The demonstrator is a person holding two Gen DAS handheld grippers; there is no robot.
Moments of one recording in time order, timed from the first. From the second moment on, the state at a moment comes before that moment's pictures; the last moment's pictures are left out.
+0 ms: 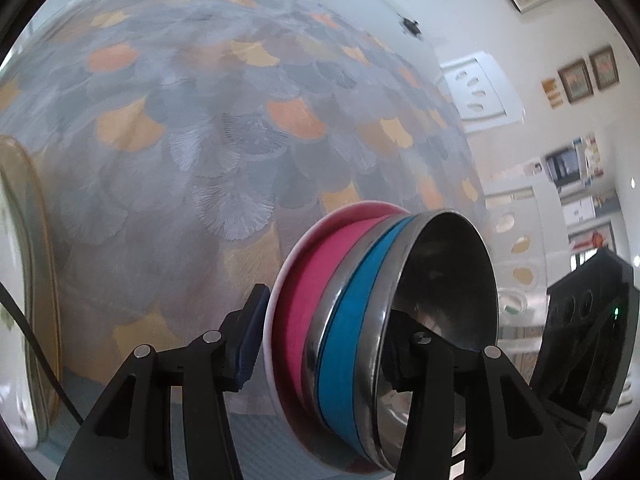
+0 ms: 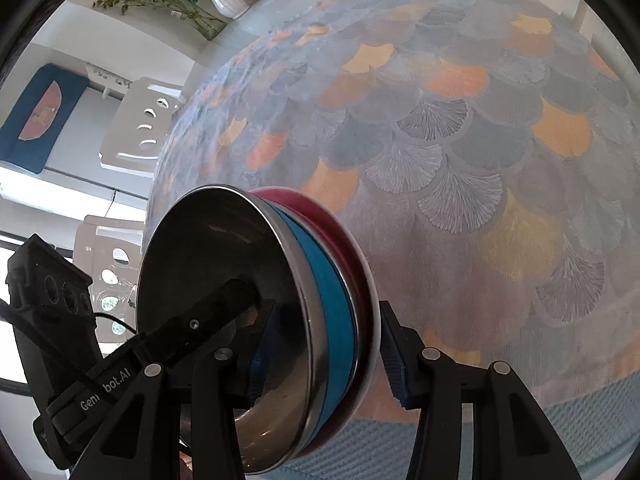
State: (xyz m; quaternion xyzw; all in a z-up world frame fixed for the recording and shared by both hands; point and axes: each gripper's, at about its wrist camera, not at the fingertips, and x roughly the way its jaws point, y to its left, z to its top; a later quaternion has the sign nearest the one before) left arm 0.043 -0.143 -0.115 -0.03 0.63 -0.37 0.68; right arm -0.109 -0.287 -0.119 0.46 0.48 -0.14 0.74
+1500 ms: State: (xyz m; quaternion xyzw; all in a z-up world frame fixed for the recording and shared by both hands) left arm 0.169 0.082 -0.058 -0.05 0.61 -0.33 0.72; right arm 0.042 -0.064 -0.076 0.42 0.53 -0.12 0.72
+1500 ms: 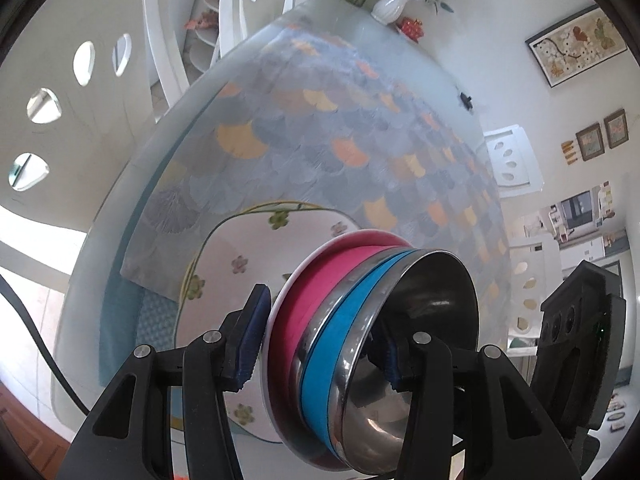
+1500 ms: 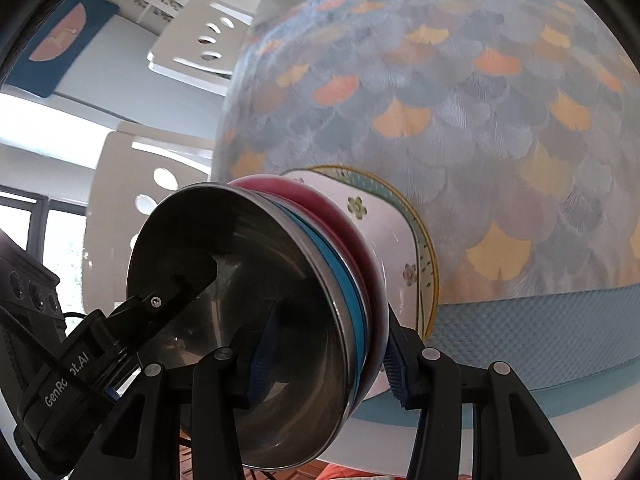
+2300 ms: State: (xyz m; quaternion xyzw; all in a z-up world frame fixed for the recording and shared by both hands) left arm 0.191 0.088 -0.070 -0.03 0.61 -0.37 0.70; right arm 0.048 -0.067 -0.090 0.45 0.53 -0.14 0.70
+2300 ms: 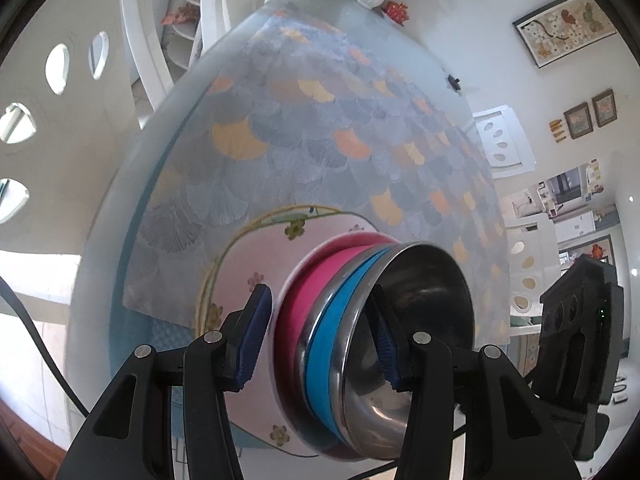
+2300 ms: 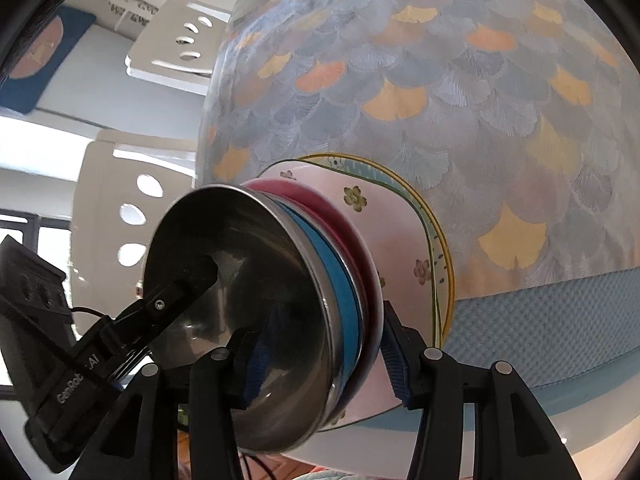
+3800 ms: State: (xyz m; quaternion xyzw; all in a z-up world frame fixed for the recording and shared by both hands) left arm -0.002 0.130 0.098 0.05 0.43 -0.34 0.84; right arm -0.110 0.007 0.080 0.22 0.47 -0.22 0.83
